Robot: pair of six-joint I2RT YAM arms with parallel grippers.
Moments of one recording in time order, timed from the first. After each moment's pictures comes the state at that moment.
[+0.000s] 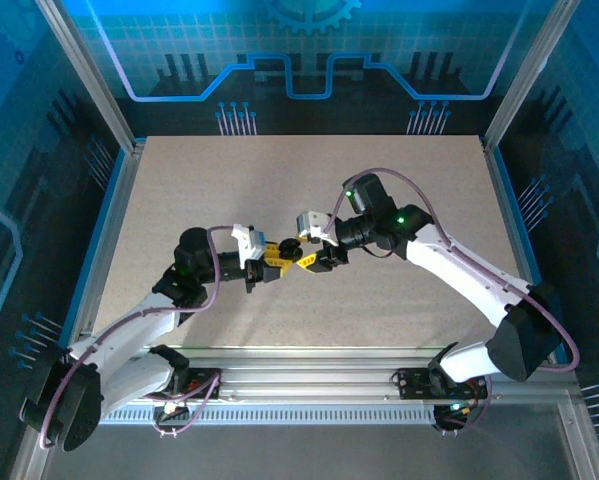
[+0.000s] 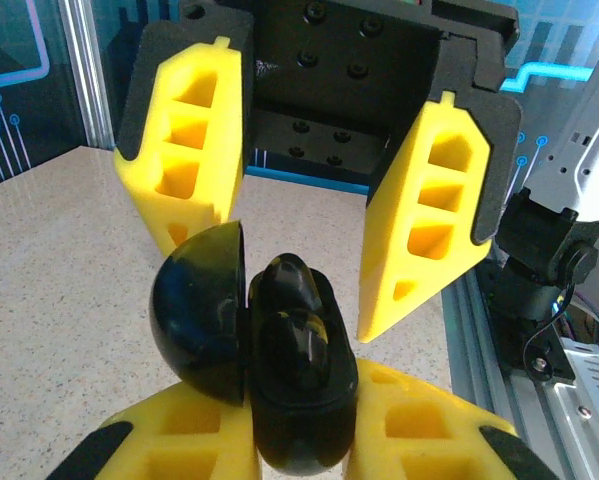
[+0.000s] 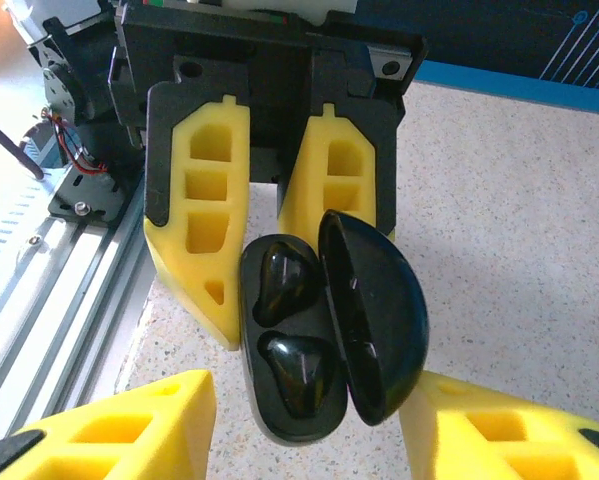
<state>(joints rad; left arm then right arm) -0.43 1.02 0.48 0.41 0.86 0.03 0.64 1.42 1.22 -0.59 -0.77 -0.76</state>
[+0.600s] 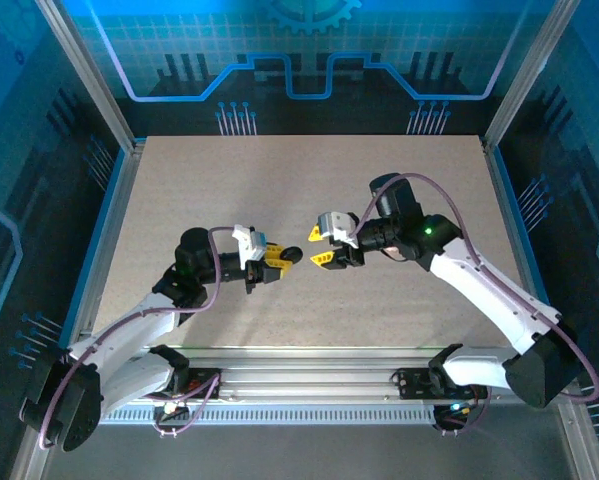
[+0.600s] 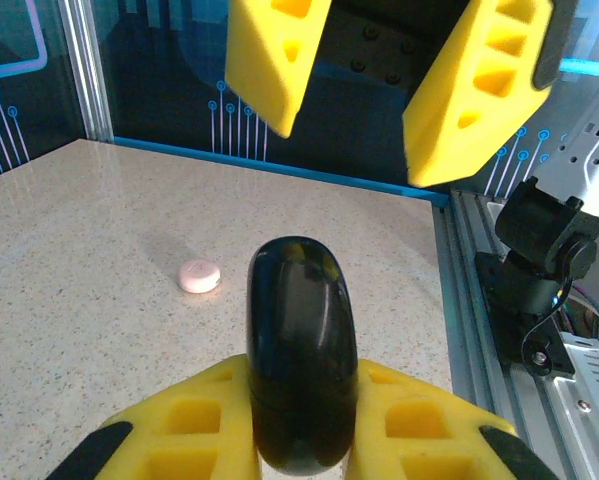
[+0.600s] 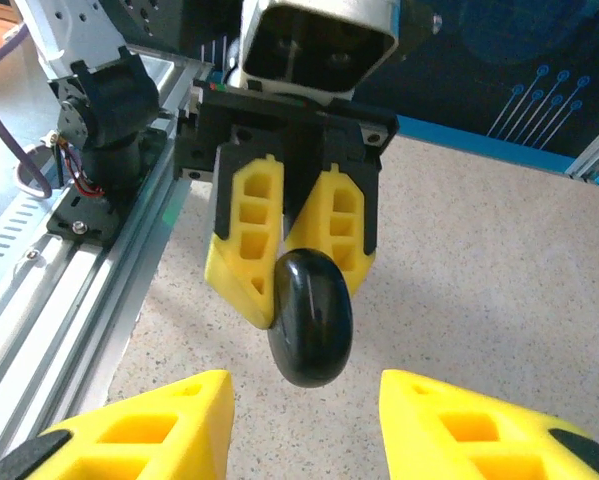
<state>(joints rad) -0.43 1.02 0.48 0.39 0.85 0.04 0.57 1.26 1.14 -0.55 -0.82 -0.78</state>
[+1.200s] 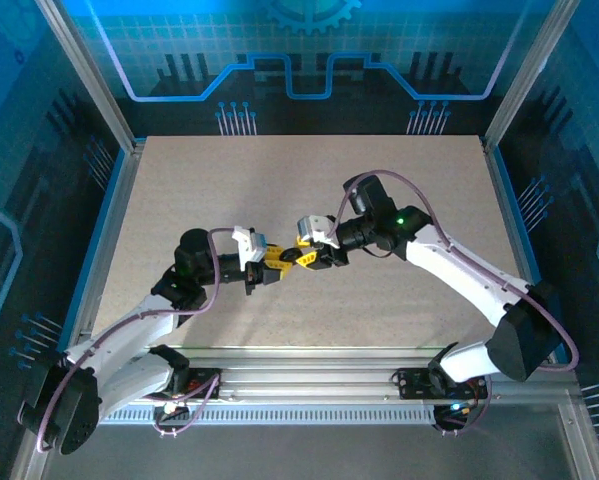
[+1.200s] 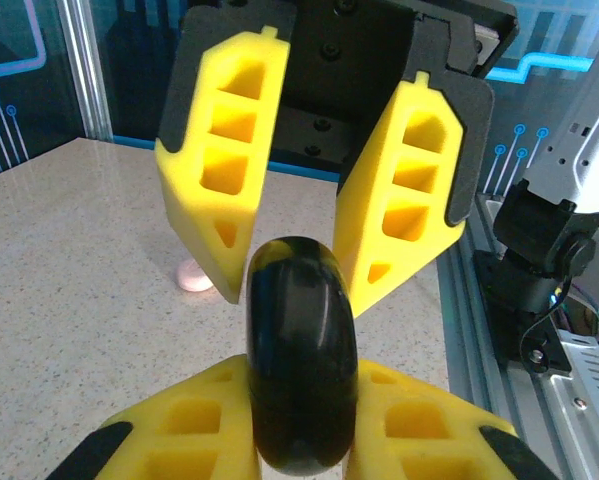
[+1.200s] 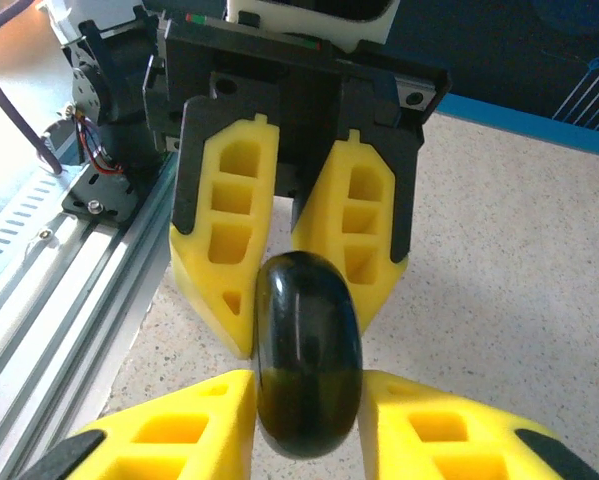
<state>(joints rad) -0.44 1.00 0.48 0.36 0.84 0.05 0.63 1.42 1.21 -0.56 -0.82 -0.84</state>
